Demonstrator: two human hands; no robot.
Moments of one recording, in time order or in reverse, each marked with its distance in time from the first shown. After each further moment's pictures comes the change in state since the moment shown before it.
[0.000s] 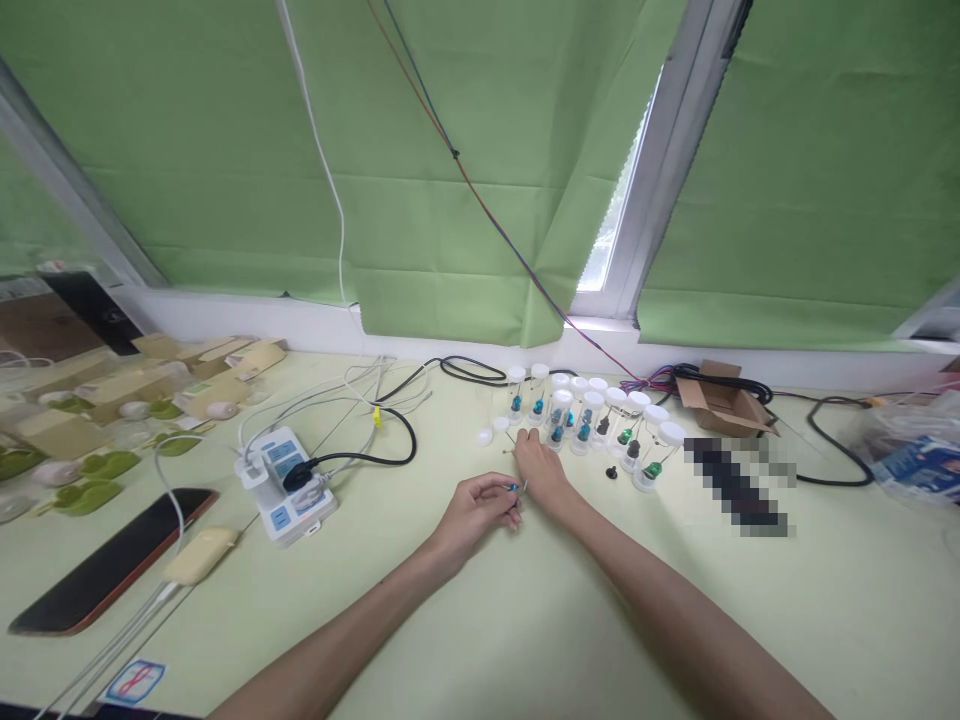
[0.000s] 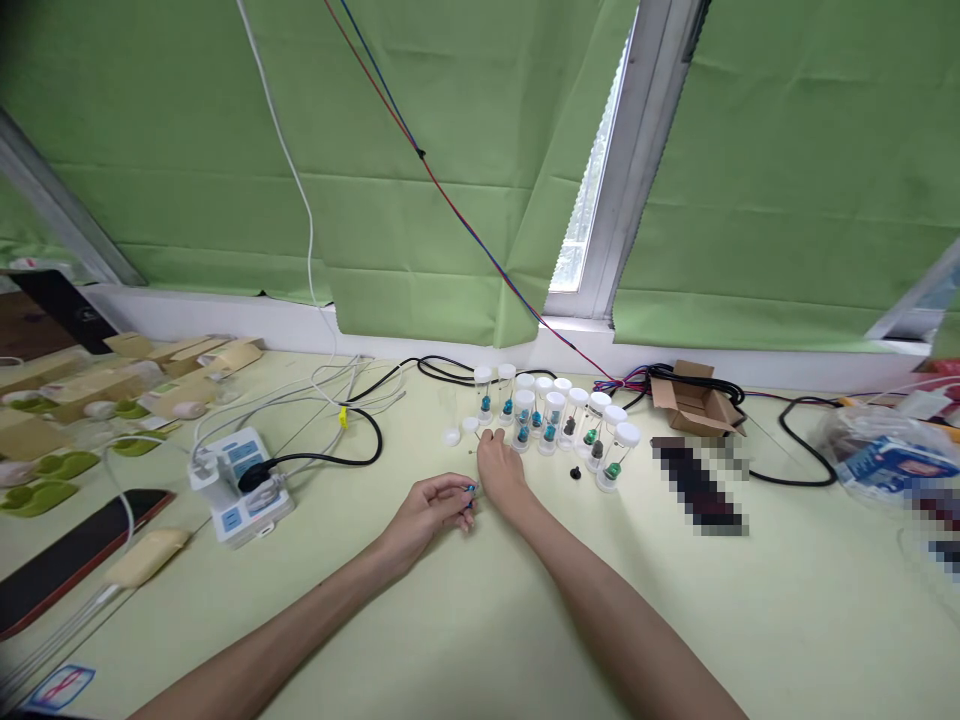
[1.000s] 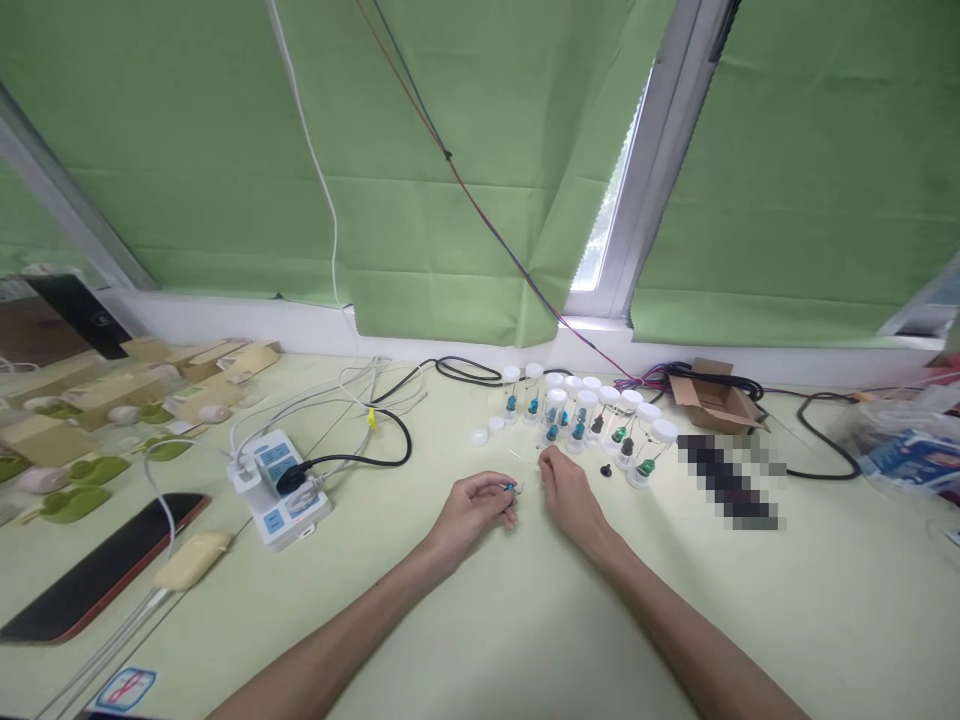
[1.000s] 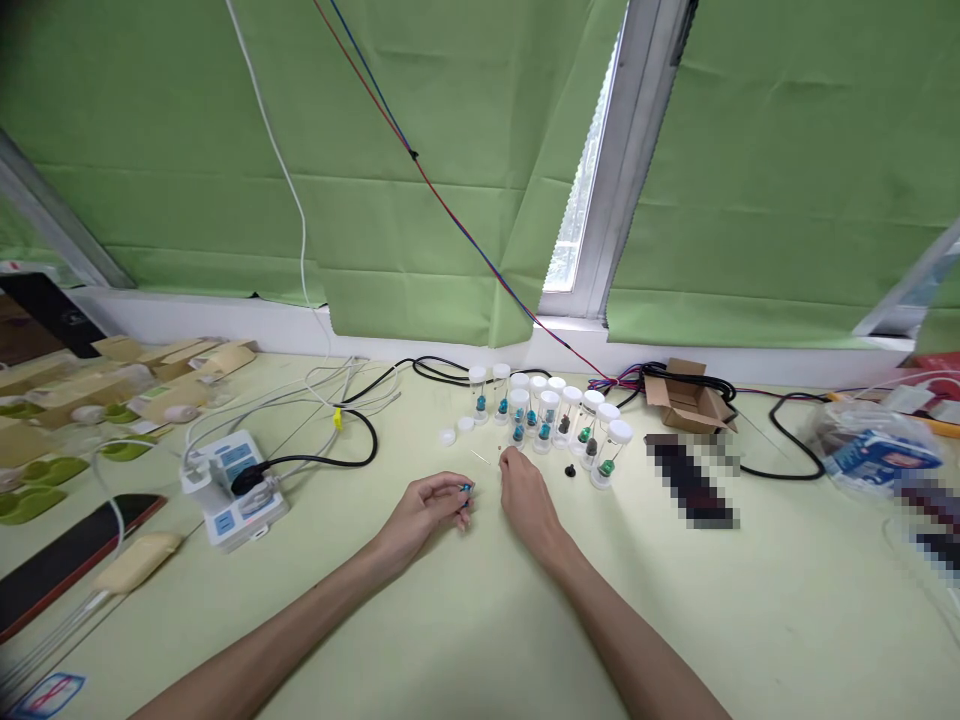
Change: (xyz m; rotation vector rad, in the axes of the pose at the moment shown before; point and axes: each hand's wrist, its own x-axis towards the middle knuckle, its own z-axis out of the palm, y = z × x) left_hand 0.000 0.005 0.003 0.046 0.012 0.007; right_hand -0.060 0.041 -0.008 0.576 0.306 -0.112
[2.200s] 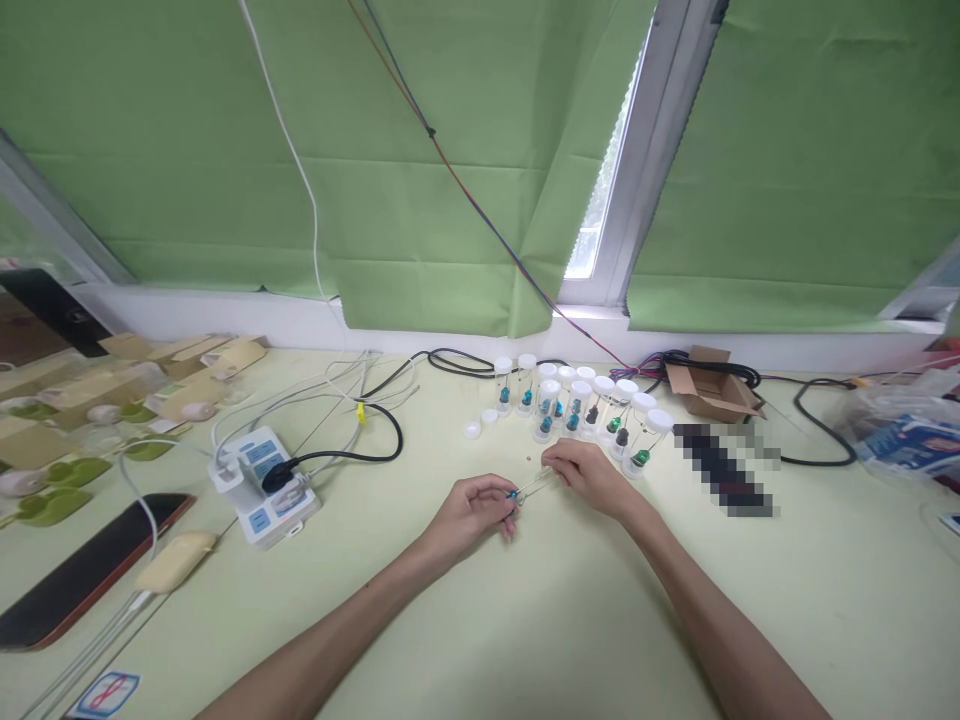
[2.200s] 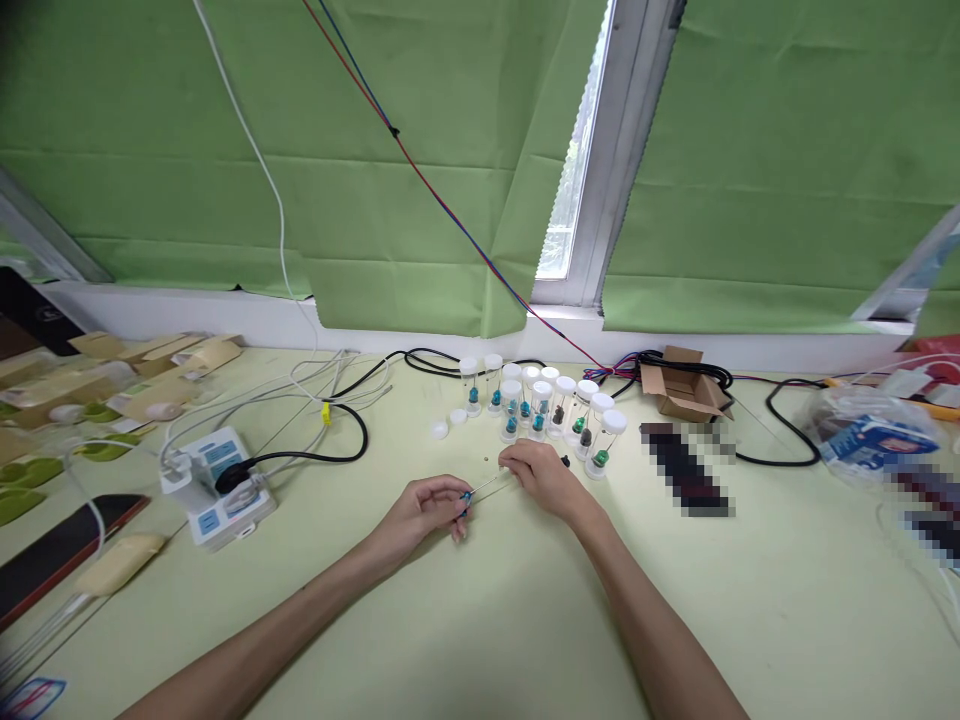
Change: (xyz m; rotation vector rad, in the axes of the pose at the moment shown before) left_hand -0.002 -0.007 0.000 0.042 -0.196 -0.002; right_hand 0.012 0.021 -0.050 0.236 -0.229 -0.224
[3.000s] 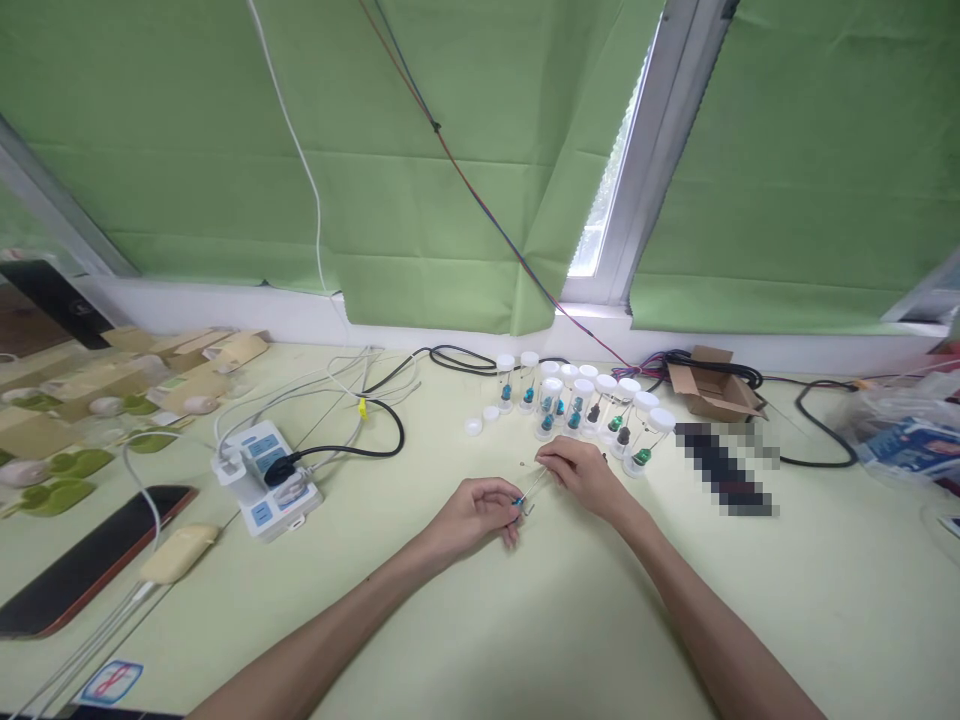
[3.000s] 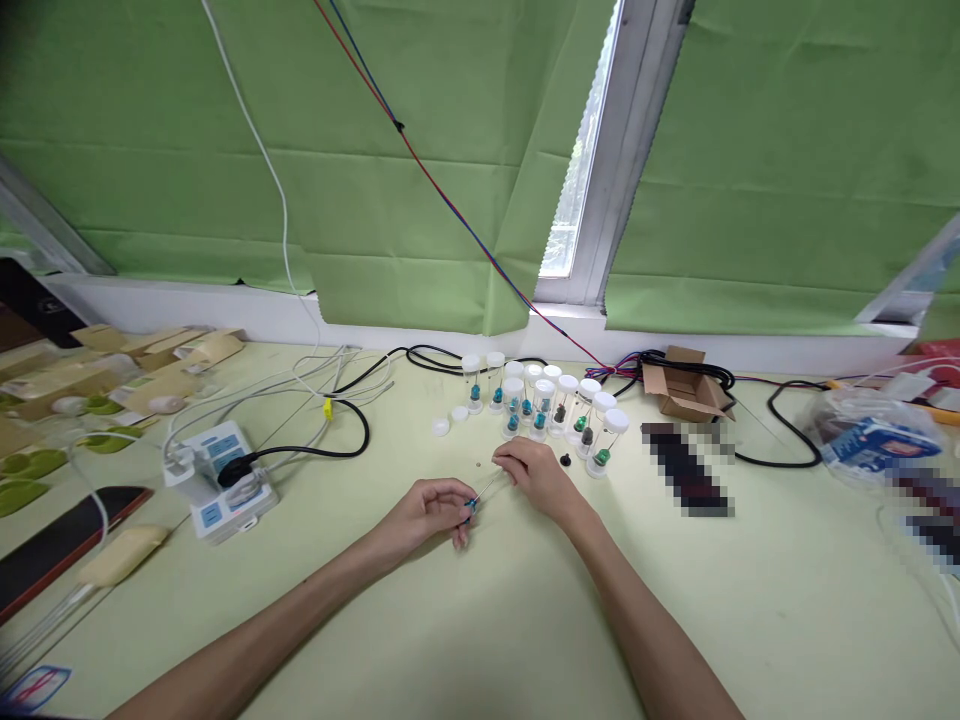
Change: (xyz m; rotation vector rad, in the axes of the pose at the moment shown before) left_hand -0.002 0.004 0.005 -0.029 -0.048 -0.098; right_hand 0.000 0.004 0.015 0.081 0.097 -0.024
